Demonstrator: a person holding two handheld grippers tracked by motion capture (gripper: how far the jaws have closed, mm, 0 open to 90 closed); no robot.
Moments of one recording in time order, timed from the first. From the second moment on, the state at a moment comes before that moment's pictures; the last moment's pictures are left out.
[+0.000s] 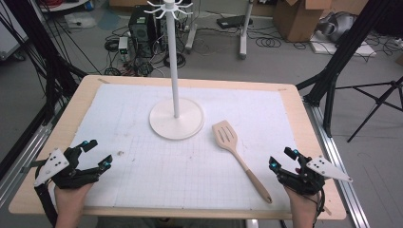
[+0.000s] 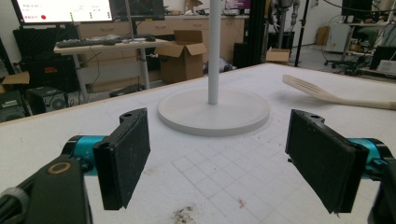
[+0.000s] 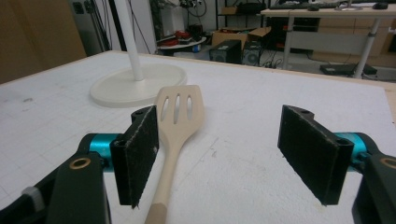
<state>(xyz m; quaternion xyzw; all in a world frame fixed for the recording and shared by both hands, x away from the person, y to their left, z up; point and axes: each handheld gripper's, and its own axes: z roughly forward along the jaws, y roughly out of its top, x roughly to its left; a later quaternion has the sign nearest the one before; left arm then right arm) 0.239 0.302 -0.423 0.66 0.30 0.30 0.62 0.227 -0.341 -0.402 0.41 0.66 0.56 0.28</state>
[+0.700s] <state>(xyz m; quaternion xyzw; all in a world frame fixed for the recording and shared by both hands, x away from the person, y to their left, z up) 0.243 0.302 -0.427 0.66 0.32 0.30 0.61 0.226 -0.337 -0.403 0.42 0.67 0.55 0.27</state>
